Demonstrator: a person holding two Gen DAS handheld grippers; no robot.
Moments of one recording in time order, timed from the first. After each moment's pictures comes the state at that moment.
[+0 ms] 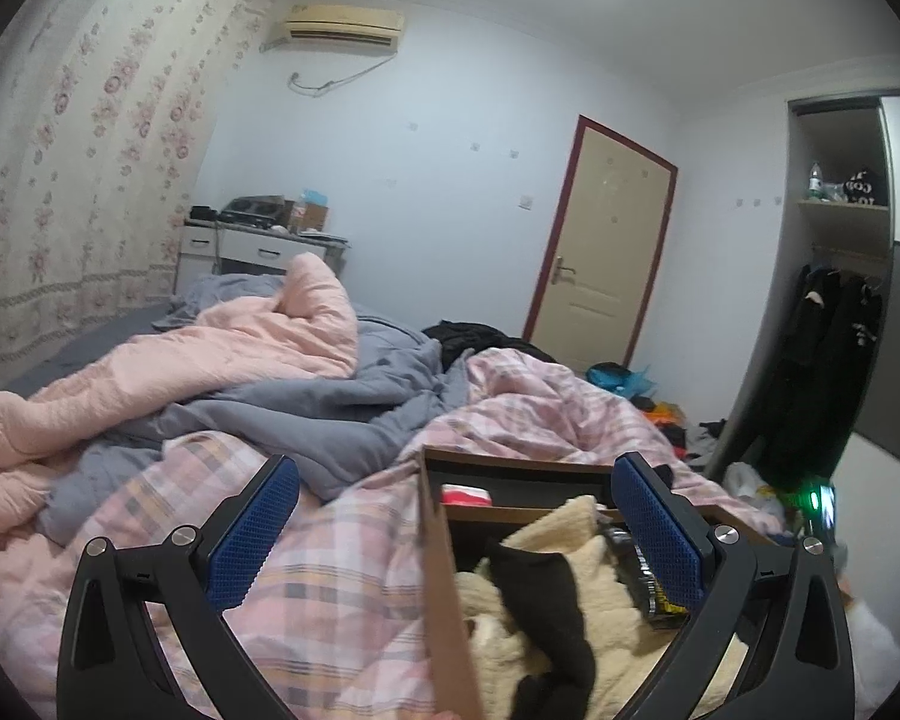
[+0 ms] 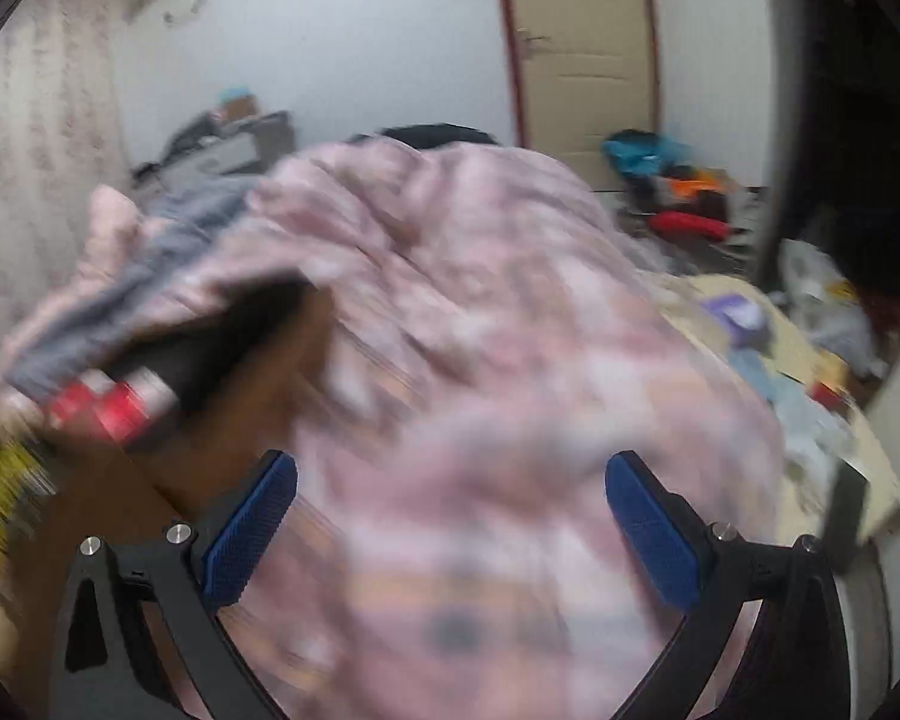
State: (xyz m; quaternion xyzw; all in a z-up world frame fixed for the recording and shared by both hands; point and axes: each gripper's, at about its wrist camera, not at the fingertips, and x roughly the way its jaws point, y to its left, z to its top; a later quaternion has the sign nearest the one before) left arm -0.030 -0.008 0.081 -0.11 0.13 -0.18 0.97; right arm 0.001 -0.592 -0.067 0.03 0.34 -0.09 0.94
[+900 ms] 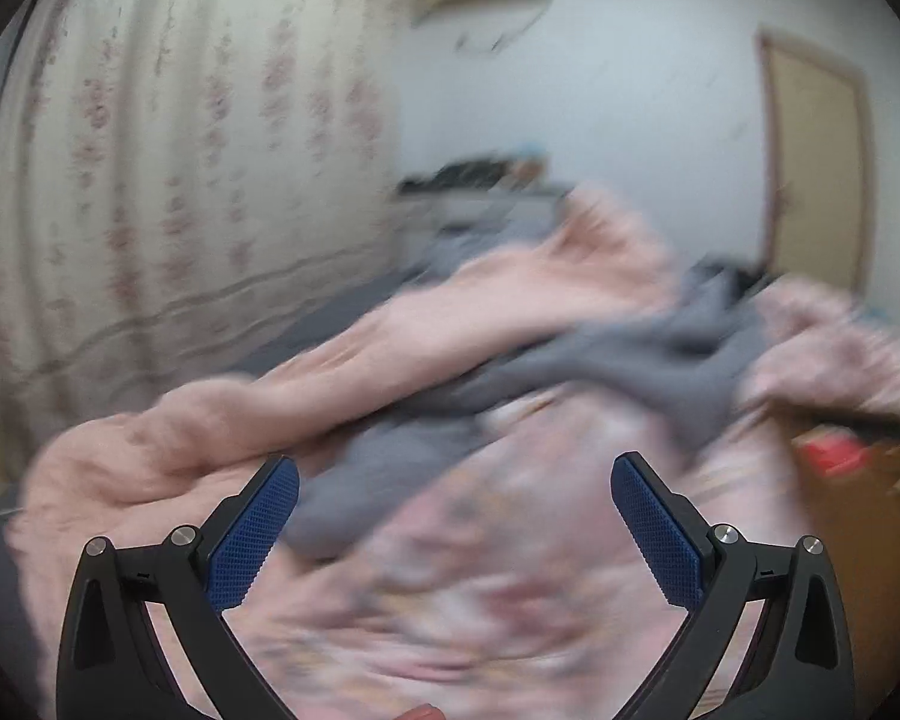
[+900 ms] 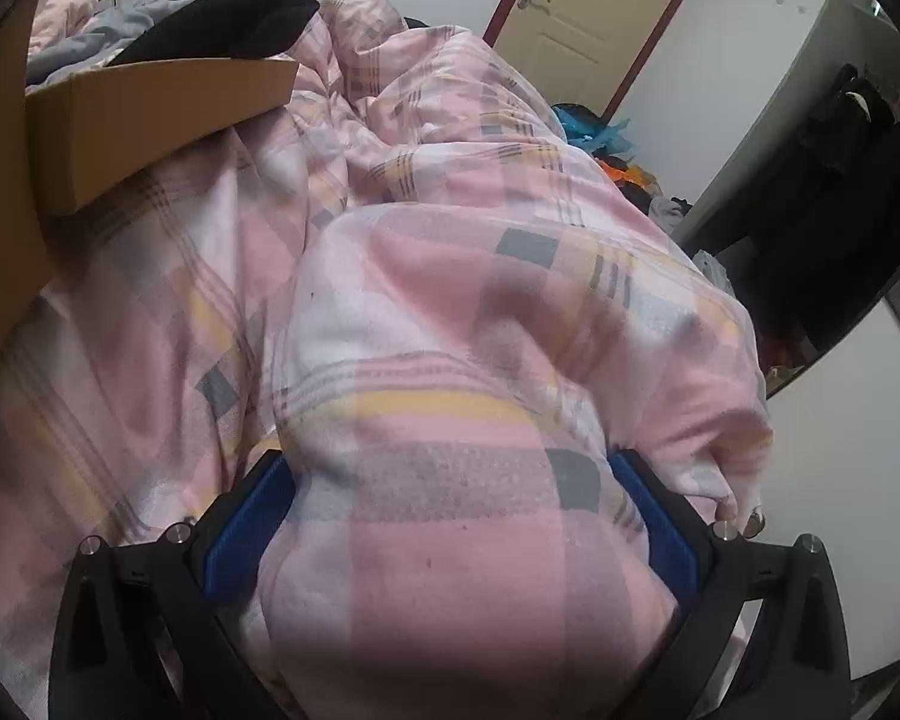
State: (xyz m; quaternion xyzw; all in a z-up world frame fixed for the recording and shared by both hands) left arm 0.072 0.119 -0.007 -0.01 0.23 0.12 0.96; right arm 0.007 -0.557 -0.113 -0.12 0.44 -0.20 0.87
